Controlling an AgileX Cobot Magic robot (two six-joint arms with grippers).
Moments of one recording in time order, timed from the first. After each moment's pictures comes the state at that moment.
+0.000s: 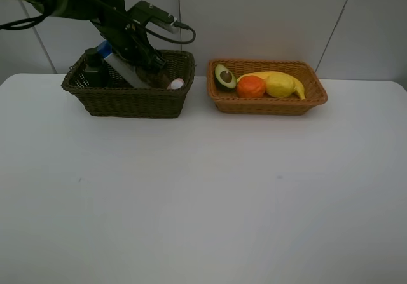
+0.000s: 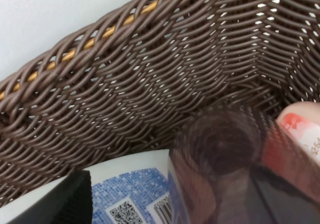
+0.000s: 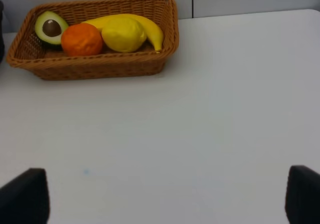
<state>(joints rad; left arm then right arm) -0.34 2.22 -1.68 0.10 0.48 0.09 0.00 0.00 -0.52 0.00 1.04 0.01</state>
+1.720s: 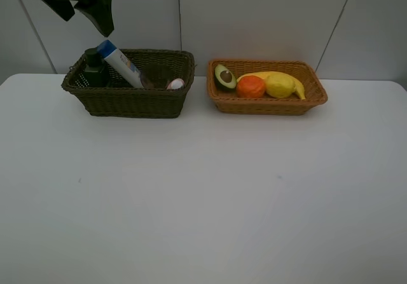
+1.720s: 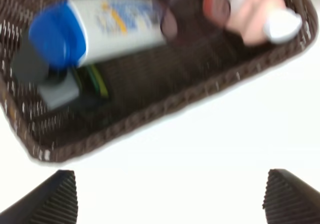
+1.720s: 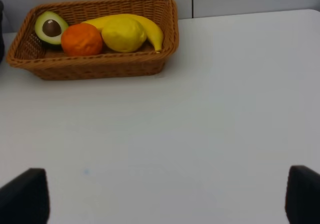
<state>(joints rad) -0.34 1.72 -1.68 -0.01 1.20 0.11 0.00 0.00 -0.52 -0.01 1.04 0.01</state>
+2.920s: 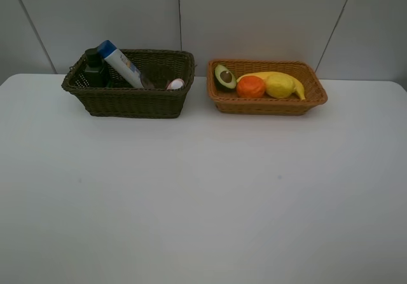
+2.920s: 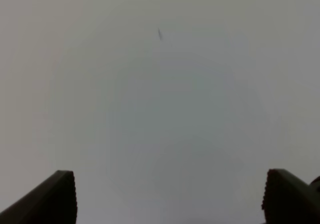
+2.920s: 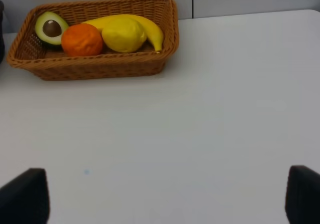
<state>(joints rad) -0.34 0.58 -0.54 0.00 1.11 -0.02 0.00 0.00 -0.52 0.00 1.04 0.01</state>
